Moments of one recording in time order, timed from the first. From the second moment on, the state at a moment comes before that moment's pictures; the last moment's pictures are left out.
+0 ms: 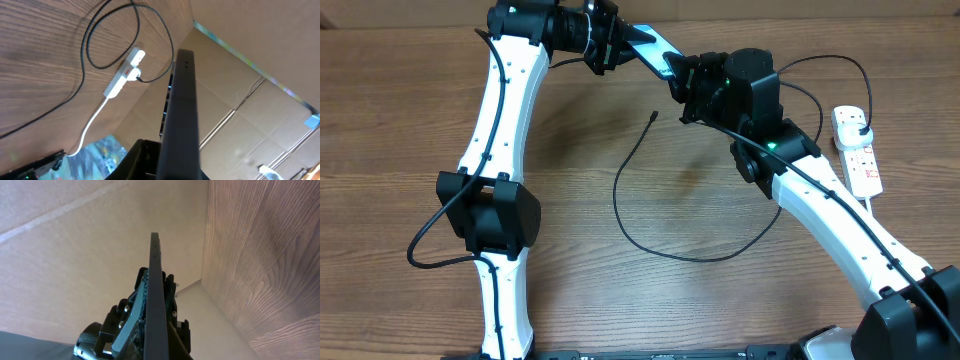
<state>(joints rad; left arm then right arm) -0.18 2.29 2.41 -1.02 0.97 -1.33 0.42 1.59 1.26 0.03 -0.20 1.94</state>
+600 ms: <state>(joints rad) -0.18 2.29 2.40 -1.02 0.86 -1.37 0.43 1.58 1.26 0.04 -0.20 1.85</state>
